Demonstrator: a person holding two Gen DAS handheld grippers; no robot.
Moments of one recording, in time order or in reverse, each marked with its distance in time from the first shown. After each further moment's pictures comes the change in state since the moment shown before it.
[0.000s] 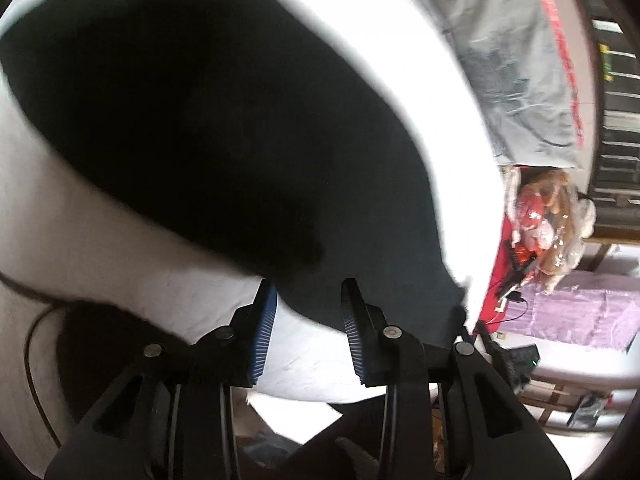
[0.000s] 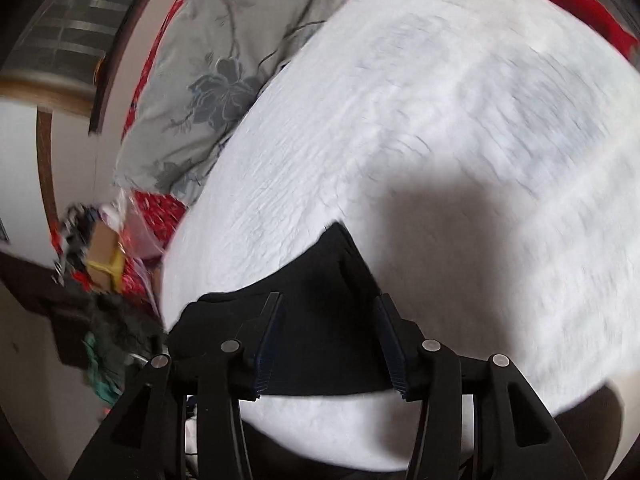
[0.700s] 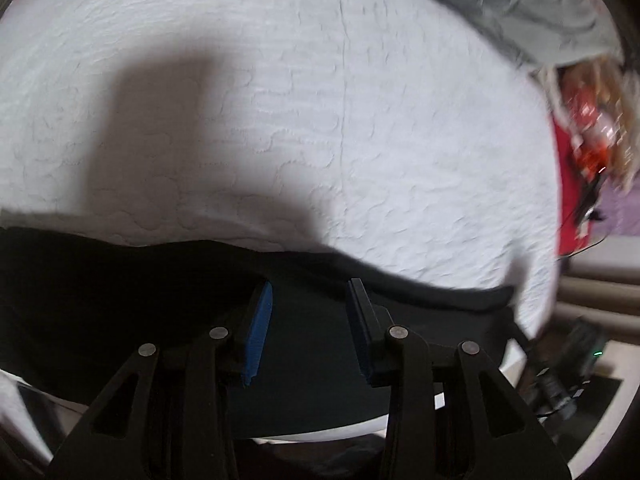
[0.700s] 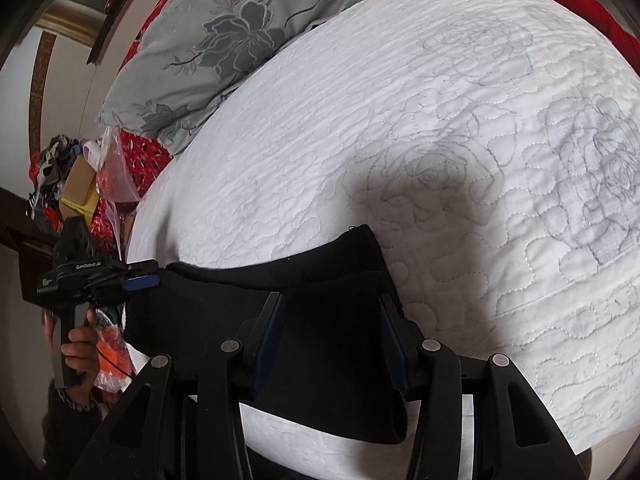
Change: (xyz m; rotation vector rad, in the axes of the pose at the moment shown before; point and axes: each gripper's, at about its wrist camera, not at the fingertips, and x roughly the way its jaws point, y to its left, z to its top) left arm 0.084 -0.135 0.072 0.385 0.169 0.376; right arm 0.034 0.018 0.004 -0.163 0.092 -0.055
